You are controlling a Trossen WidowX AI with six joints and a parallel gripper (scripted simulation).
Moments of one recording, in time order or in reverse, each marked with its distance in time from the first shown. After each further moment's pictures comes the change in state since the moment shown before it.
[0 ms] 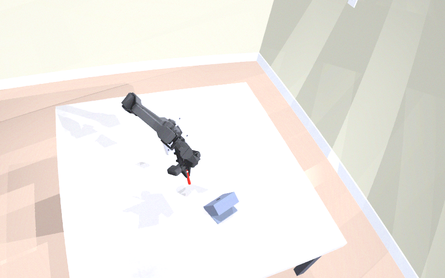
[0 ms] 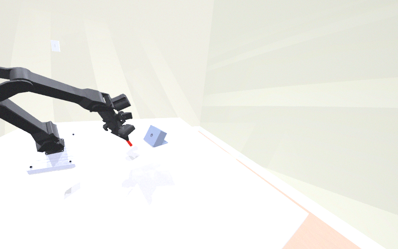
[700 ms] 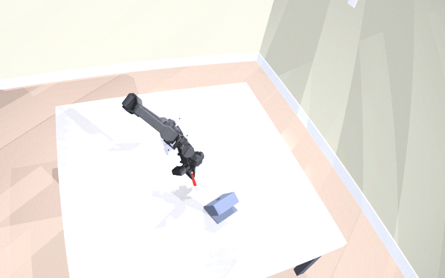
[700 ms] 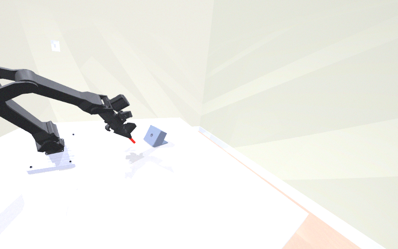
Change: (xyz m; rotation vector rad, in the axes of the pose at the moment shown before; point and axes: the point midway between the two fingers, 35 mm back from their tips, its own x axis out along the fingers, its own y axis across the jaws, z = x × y) arm 0.009 0.011 0.018 -0.052 -0.107 -0.030
